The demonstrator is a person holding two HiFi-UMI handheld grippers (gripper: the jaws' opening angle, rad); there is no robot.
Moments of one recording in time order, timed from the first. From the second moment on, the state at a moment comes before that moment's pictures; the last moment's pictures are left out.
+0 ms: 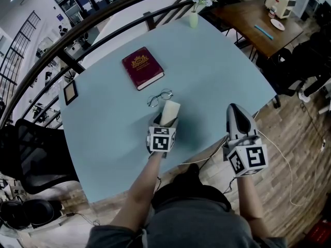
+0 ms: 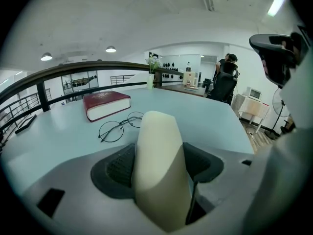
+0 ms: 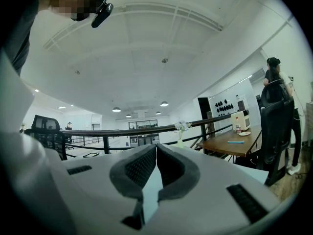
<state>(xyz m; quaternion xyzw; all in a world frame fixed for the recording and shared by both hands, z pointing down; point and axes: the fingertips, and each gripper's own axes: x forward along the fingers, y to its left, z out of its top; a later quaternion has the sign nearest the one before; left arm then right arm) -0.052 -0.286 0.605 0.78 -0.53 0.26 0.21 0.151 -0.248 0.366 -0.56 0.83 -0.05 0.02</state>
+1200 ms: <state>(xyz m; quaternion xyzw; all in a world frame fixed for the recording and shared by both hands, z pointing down) -0.051 -0.289 0.623 0.77 -0.51 0.30 0.24 0.145 -0.246 0.364 -0.55 0.83 -0.05 0.02</state>
